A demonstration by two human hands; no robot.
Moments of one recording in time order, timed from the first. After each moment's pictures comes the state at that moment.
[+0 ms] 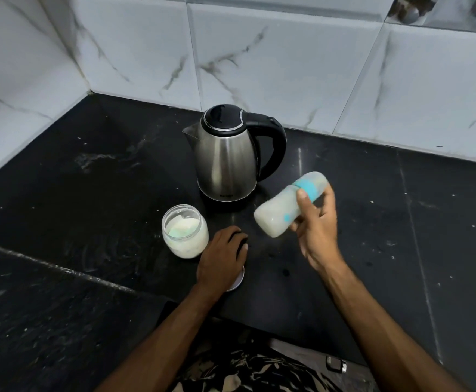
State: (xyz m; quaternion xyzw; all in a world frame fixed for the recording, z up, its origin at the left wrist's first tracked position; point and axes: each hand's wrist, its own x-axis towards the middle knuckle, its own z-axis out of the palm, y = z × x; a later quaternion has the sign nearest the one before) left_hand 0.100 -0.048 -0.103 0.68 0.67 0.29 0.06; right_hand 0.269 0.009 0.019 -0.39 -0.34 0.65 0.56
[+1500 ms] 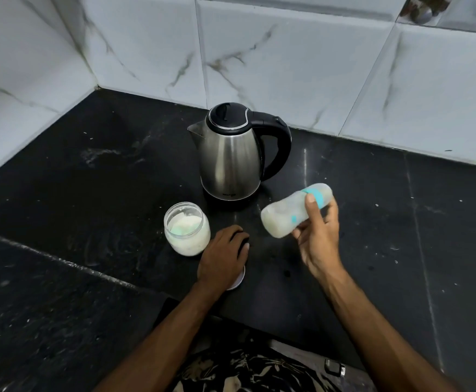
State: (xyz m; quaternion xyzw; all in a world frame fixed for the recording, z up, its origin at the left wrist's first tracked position) left_hand 0.100 -0.047 -0.113 0.68 0.67 0.29 0.03; right_hand 0.273 0.009 0.002 -0.40 -0.28 0.66 0.57
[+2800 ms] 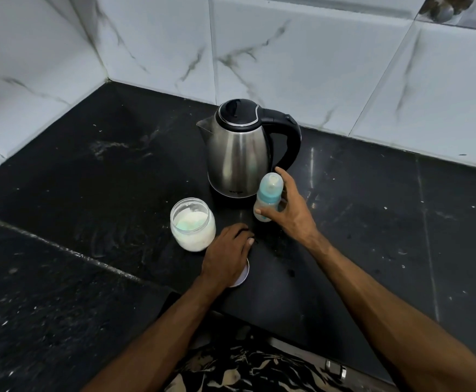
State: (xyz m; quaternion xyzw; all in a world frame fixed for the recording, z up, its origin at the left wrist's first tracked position) left_hand 0.097 -0.047 -0.102 0.68 0.68 0.25 0.07; right_hand 0.250 0.071 -0.043 -0.43 -0.72 0.44 0.30
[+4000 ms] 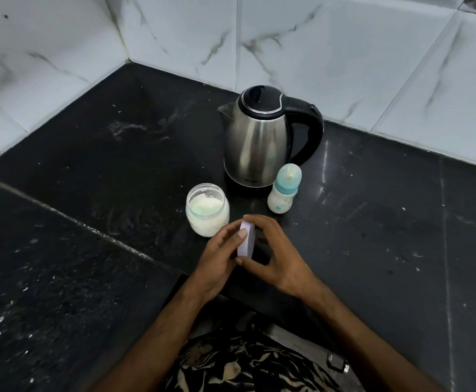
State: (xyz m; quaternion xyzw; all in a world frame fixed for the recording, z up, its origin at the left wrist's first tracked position) left_hand 0.096 -0.102 -0.036 0.19 0.49 0.60 0.60; right_hand 0.239 -0.040 -0.032 -0.30 -0.79 0.47 0.24
